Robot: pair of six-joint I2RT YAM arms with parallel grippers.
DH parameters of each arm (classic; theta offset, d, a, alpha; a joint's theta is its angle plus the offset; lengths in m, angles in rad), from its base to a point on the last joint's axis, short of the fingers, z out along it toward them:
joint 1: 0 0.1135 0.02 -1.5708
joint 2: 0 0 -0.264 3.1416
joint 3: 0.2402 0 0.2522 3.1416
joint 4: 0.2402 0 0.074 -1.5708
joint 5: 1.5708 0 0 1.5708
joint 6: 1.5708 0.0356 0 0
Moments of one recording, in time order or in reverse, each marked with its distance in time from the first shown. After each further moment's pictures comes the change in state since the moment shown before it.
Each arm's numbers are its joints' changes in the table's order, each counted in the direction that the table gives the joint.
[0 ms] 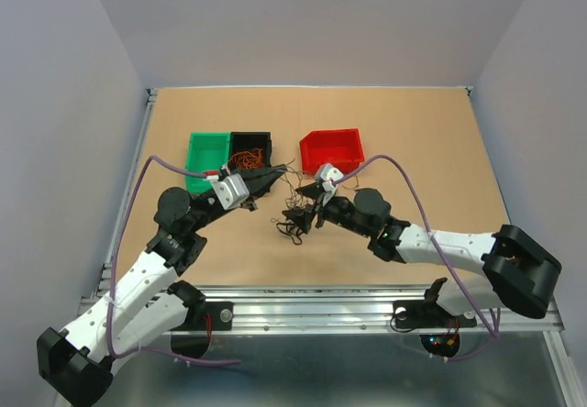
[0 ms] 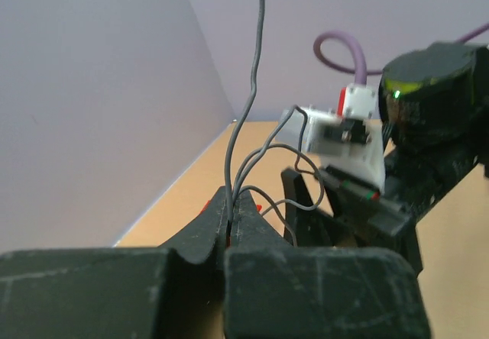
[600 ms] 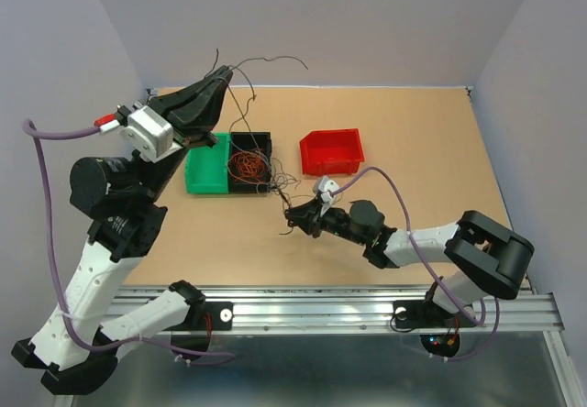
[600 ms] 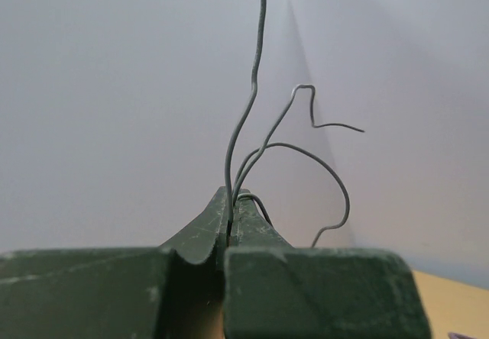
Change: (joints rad) left arm 0.000 0.158 0.771 0.267 -0.277 0.031; right arm 0.001 0.218 -0.082 -0.290 -0.007 0.051
